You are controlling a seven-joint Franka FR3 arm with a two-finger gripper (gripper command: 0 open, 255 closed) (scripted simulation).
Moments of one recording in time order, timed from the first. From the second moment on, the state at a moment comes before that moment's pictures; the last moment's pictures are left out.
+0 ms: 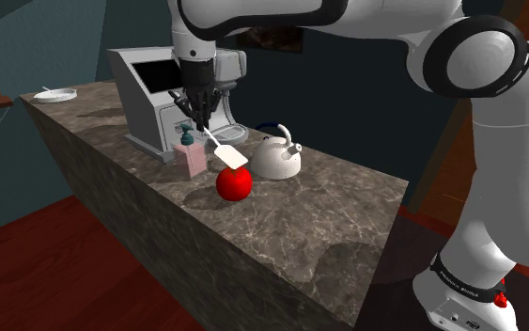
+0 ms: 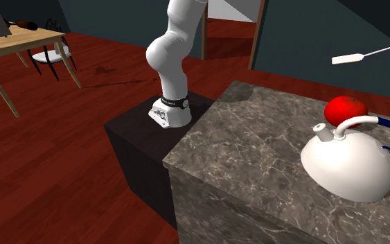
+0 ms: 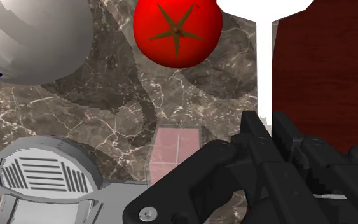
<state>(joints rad) 0.30 0.44 0.19 -1.18 -0.10 1.67 0.36</state>
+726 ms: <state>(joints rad) 0.29 0.42 0.19 -1.35 -0.10 1.82 0.37</state>
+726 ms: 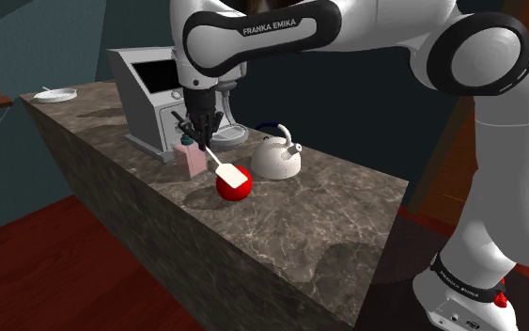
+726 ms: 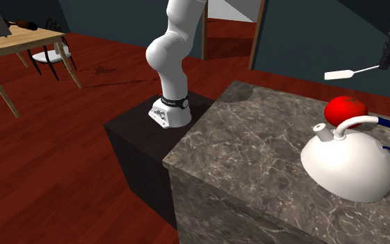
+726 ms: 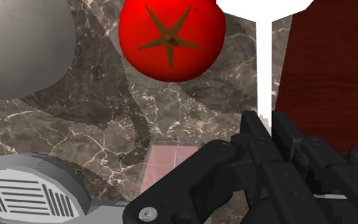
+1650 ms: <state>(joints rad) 0.28 0.44 0.18 -1.51 -0.11 2.00 0.38</state>
